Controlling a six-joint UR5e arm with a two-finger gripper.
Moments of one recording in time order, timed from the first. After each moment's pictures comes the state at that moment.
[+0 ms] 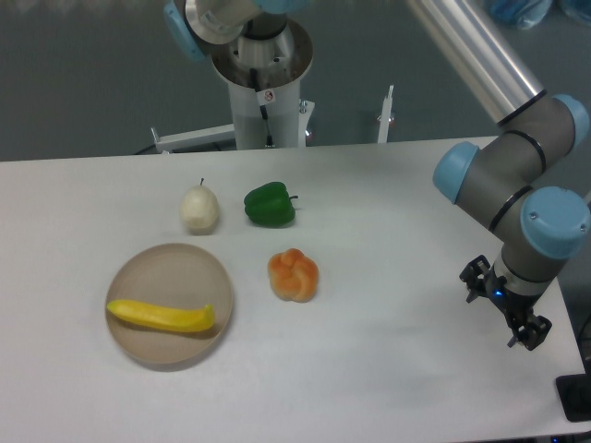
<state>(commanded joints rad) 2.49 -2.30 -1.18 -1.12 1.55 1.66</state>
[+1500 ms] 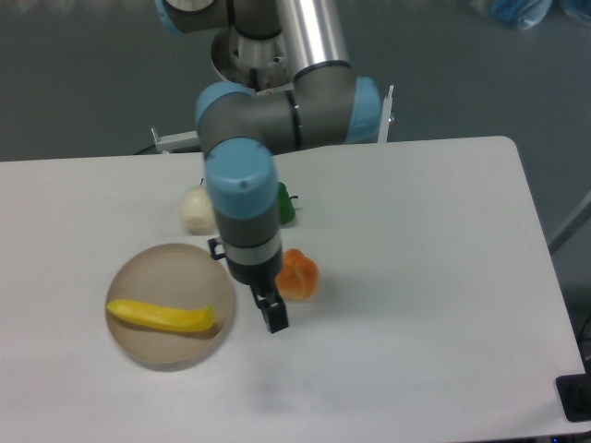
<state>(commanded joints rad) 1.94 -2.01 -1.52 -1.09 1.69 1.37</state>
